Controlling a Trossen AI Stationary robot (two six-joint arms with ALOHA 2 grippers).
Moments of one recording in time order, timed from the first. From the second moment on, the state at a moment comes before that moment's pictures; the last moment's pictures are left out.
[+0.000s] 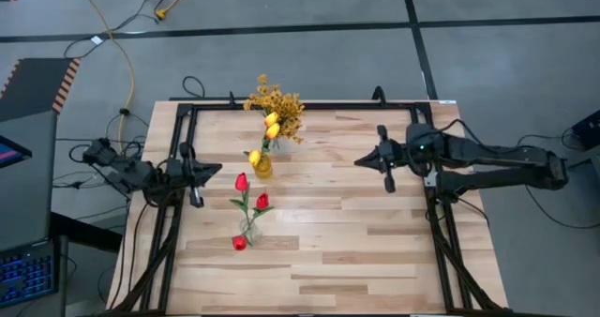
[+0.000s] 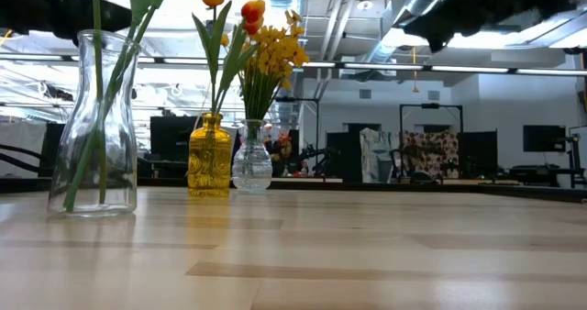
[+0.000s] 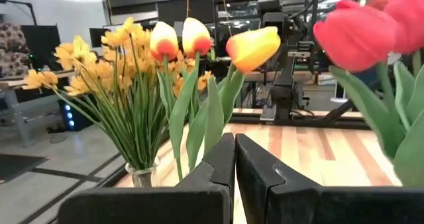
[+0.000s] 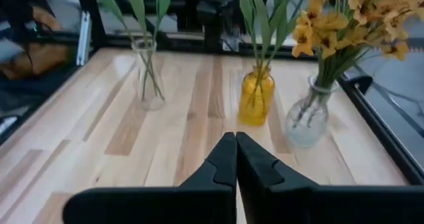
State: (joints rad) left arm -0.45 0.08 0.17 0.02 -0.76 0.12; right arm -0.22 0.80 0.59 -0.09 -0.23 -0.14
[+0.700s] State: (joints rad) left arm -0.21 0.03 0.12 0.00 -0.64 0.14; right arm -0.50 0.80 0.25 0.30 -0.50 0.00
